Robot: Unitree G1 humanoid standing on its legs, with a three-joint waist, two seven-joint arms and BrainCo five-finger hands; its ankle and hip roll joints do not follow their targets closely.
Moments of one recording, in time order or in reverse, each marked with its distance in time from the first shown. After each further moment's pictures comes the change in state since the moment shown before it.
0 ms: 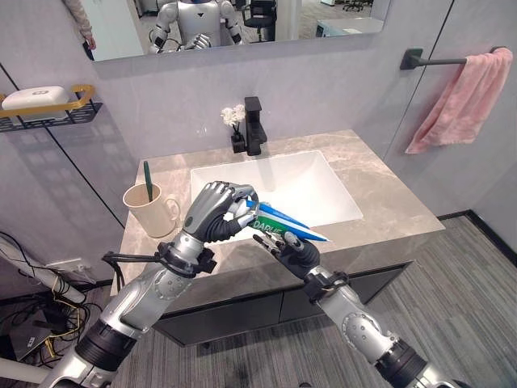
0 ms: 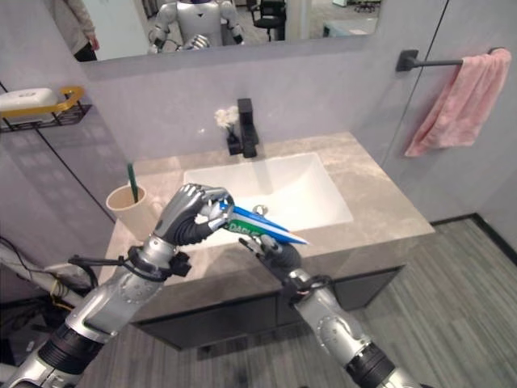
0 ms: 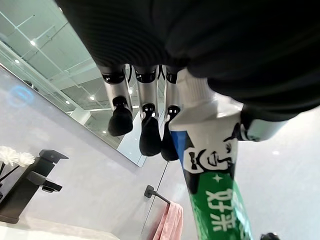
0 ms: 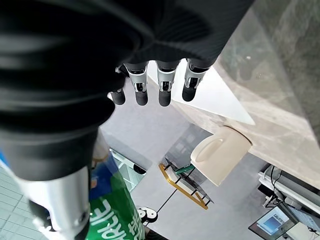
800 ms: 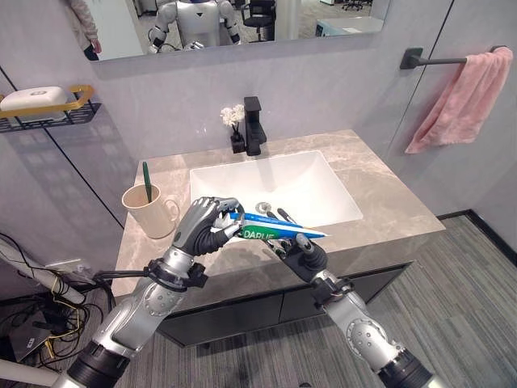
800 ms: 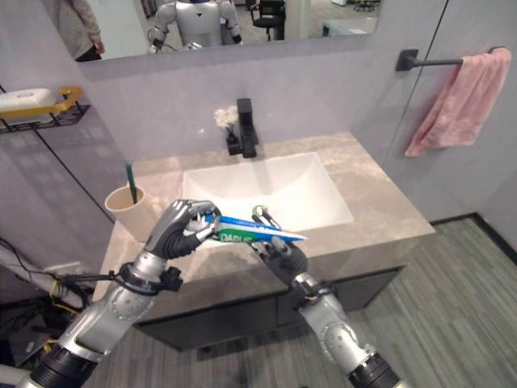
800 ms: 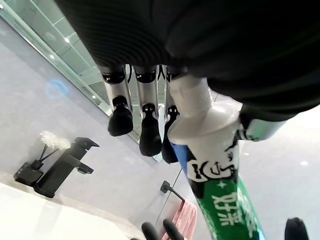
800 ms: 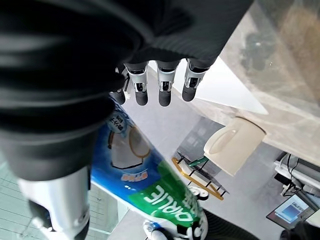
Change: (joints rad) left arm 0.147 -0.015 0.060 0.001 -0.060 -0.021 -0.010; right arm 0.075 0.022 -0.067 -0.051 0.023 0.000 0.064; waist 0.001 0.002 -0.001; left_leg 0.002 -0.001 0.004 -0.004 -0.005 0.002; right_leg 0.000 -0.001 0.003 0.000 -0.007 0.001
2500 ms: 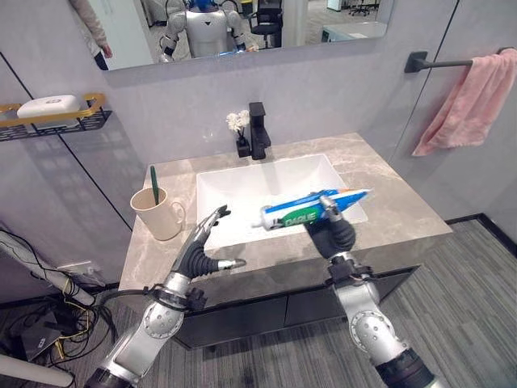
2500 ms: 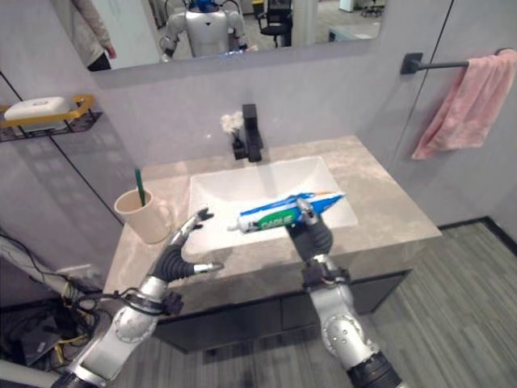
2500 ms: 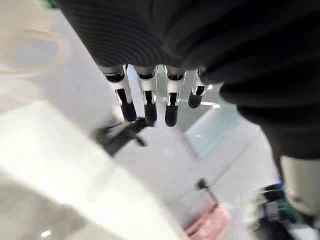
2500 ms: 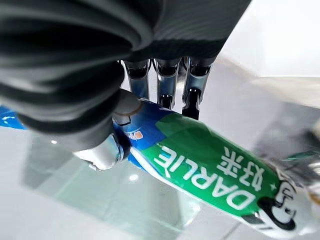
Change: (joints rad) left arm 0.175 -0.094 0.004 0.143 -0.214 0.025 -0.037; right arm 0.005 0.064 -0.176 -0.140 0.010 -0.197 -0.168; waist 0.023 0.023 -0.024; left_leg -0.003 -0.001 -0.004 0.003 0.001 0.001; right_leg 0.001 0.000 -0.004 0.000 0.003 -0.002
